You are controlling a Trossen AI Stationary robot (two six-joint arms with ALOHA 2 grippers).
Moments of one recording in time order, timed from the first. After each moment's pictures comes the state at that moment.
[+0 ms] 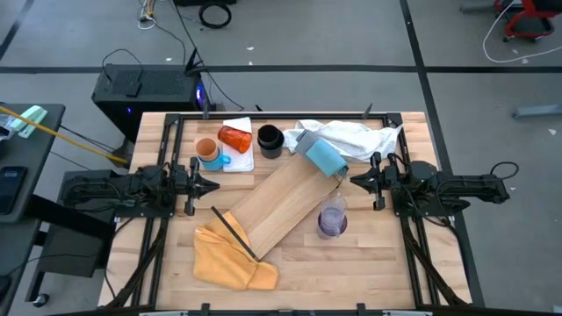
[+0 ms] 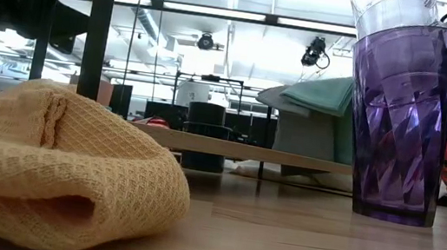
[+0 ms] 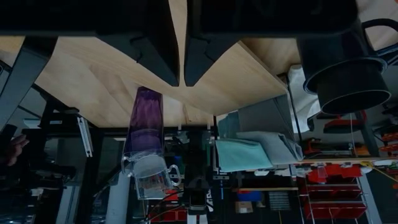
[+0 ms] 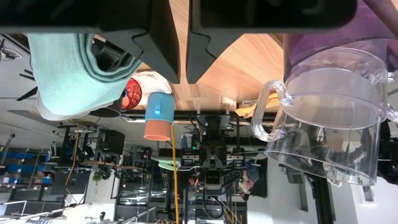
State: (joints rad) left arm 0.00 0.03 0.02 -0.01 -0.03 0.01; right arm -0.03 0.00 0.01 0.02 0.01 -0.05
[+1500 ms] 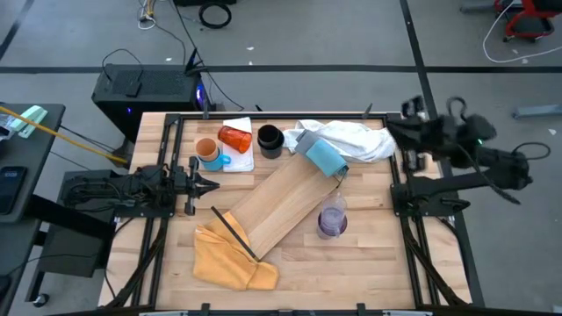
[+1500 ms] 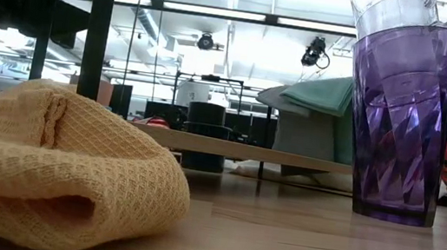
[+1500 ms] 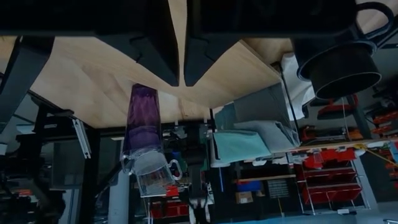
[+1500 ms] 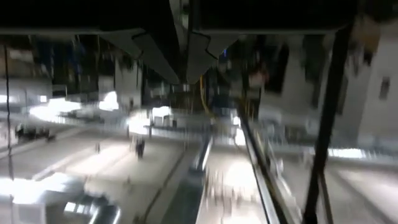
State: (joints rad) left arm 0.00 0.03 0.02 0.03 -0.03 0.09; right arm -0.05 0.58 0.86 0.16 0.02 -0.13
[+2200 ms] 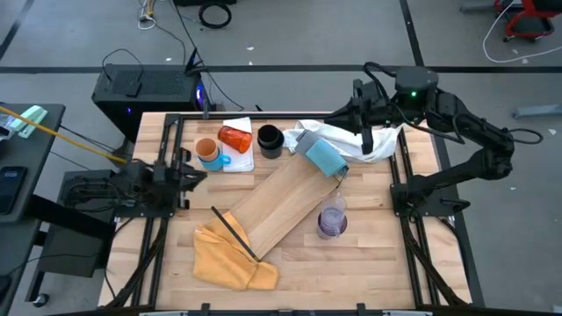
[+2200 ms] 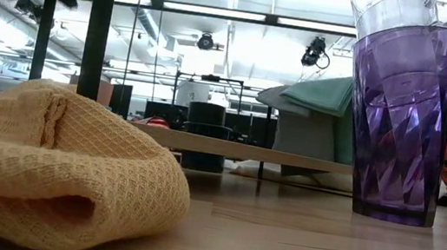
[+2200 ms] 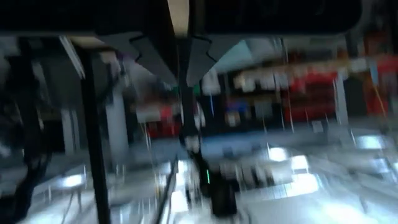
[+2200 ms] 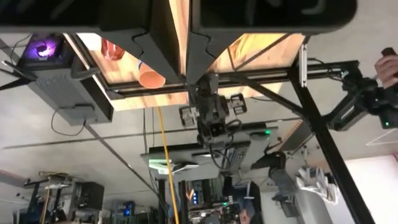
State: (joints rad) left arm 0.00 0.03 0.02 0.45 -0.03 0.14; right arm -0.25 1.18 1.60 -0.61 -0.27 0.06
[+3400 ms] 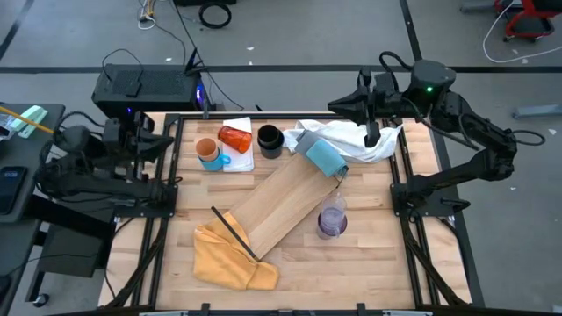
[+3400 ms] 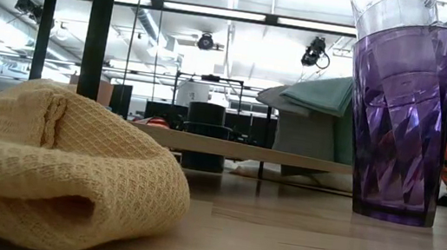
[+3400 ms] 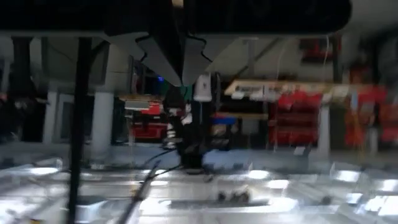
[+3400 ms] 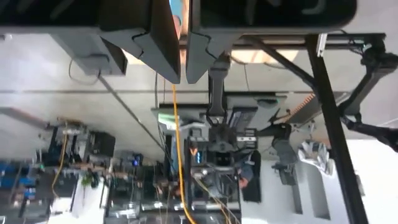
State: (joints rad) left arm 0.00 0.37 0.89 -0.24 -0.16 -0.06; right arm -0.26 1.16 1.60 -0.44 -0.27 -0.02
